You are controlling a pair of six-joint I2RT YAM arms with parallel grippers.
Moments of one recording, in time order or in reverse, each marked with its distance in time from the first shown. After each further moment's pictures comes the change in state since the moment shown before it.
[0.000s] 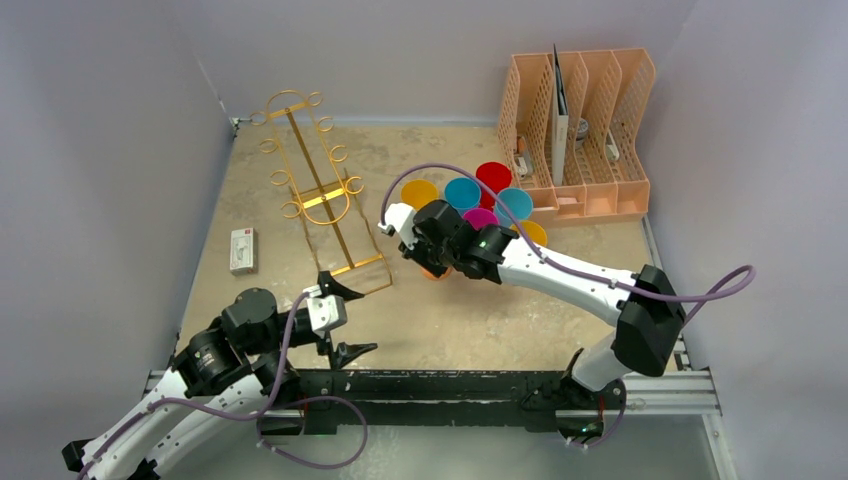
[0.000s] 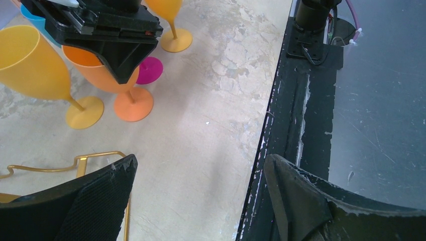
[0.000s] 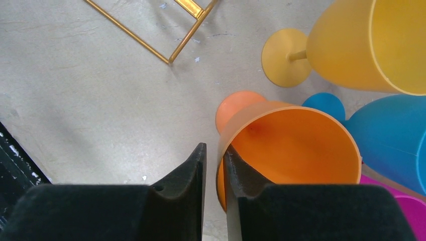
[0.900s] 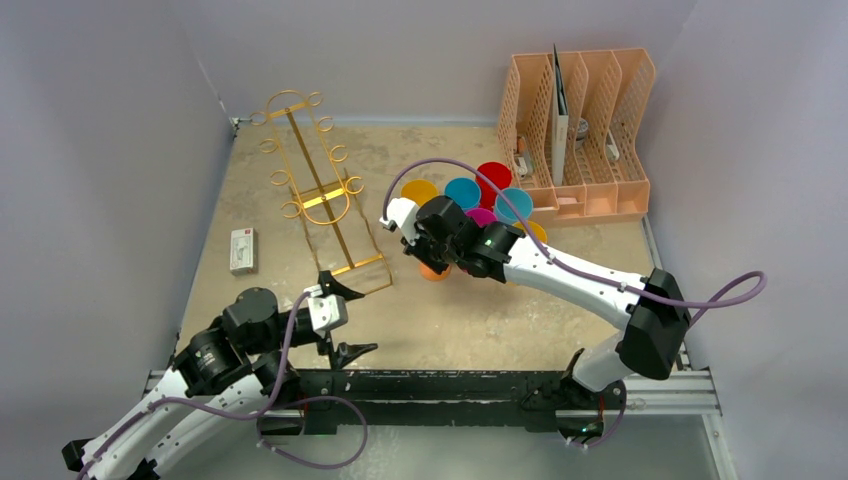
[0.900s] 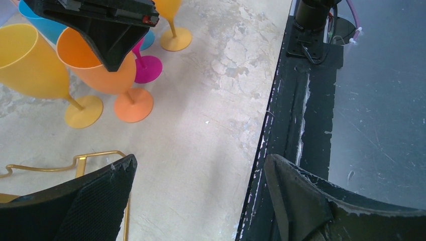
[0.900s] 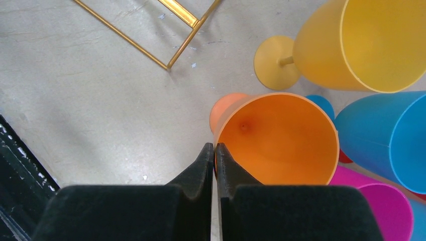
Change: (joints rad) left arm 0.000 0.004 0.000 0.000 0.000 0.000; right arm 0.000 -0.030 0.027 -0.022 0.008 0.004
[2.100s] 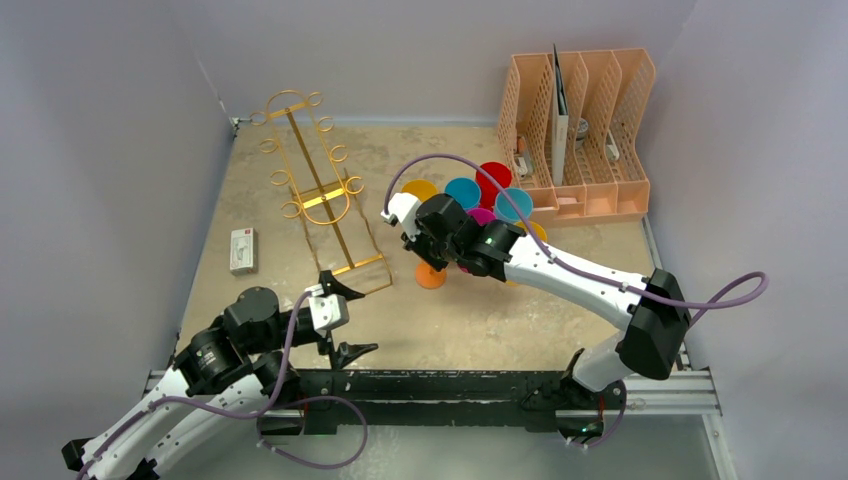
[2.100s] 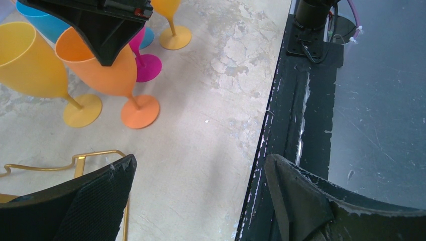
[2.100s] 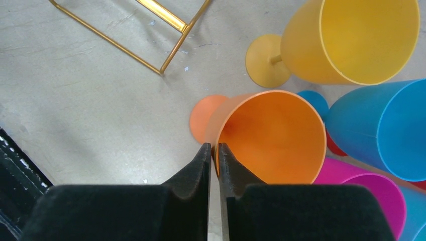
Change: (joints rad) left arm 0.000 0.008 0.000 0.000 0.001 0.000; right arm 0.000 0.000 0.018 -0.007 0.040 0.040
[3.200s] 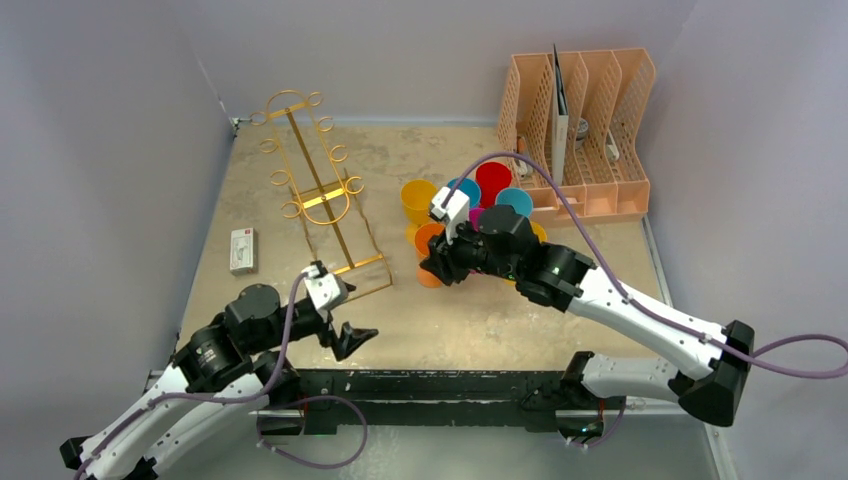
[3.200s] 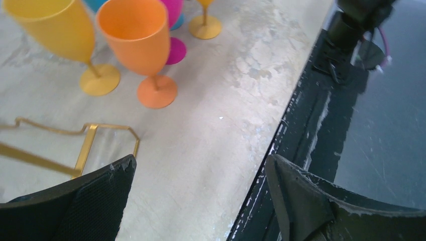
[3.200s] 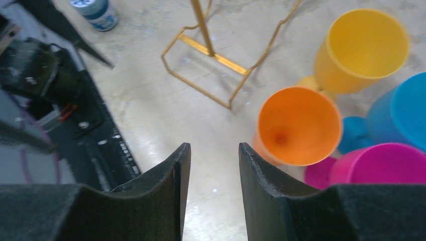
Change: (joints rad) left arm 0.000 0.013 0.009 -0.004 -0.126 -0.120; right arm 0.000 -0.344 -0.162 0.140 -0.159 0.192
